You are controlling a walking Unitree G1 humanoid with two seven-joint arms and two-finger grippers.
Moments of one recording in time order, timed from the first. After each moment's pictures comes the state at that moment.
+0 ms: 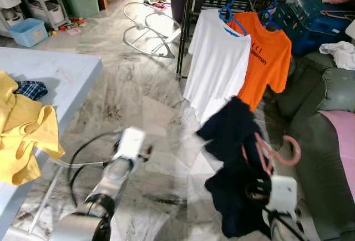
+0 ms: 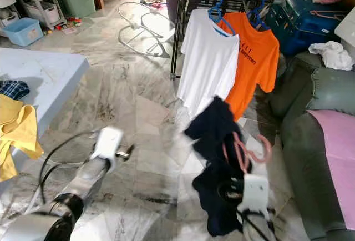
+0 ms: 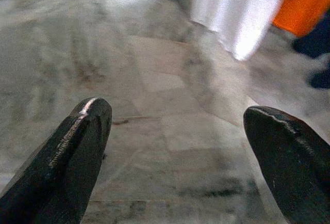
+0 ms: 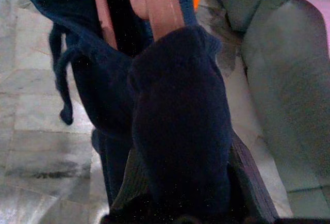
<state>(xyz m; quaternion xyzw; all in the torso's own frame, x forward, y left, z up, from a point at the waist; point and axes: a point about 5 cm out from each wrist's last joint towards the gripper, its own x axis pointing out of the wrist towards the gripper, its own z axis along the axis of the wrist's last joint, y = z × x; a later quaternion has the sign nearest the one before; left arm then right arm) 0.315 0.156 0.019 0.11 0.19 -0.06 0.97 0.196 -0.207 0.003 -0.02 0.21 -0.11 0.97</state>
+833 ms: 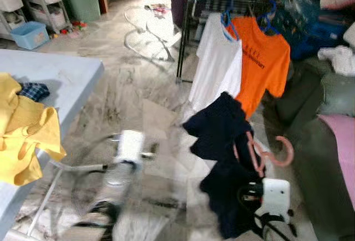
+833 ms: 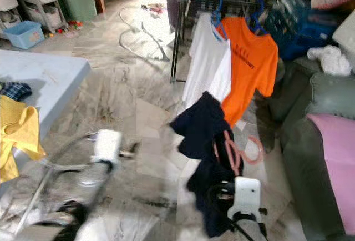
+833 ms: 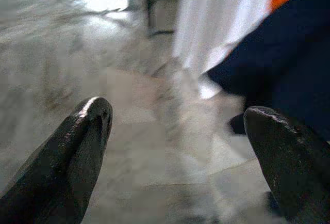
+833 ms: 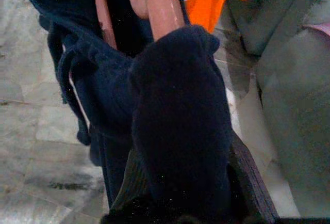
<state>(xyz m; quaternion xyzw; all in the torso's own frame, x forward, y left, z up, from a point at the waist) 0.313 0.120 0.026 0.05 0.14 -0.12 0.98 0.195 -0.179 0.012 -0.03 0.18 -0.07 0.98</state>
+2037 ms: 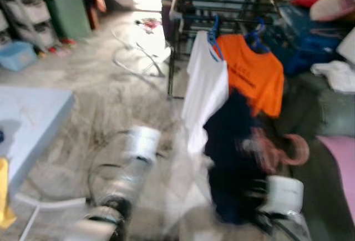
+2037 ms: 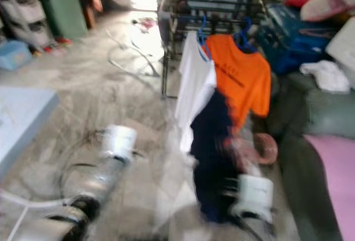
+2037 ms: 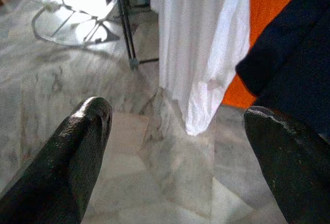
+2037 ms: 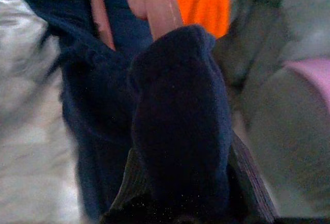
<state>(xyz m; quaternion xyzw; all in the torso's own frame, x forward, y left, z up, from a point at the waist) 0.316 0.100 0.028 0.08 0.14 -0.14 0.98 0.196 -0.199 0.020 -0.02 0.15 -0.12 0.98</state>
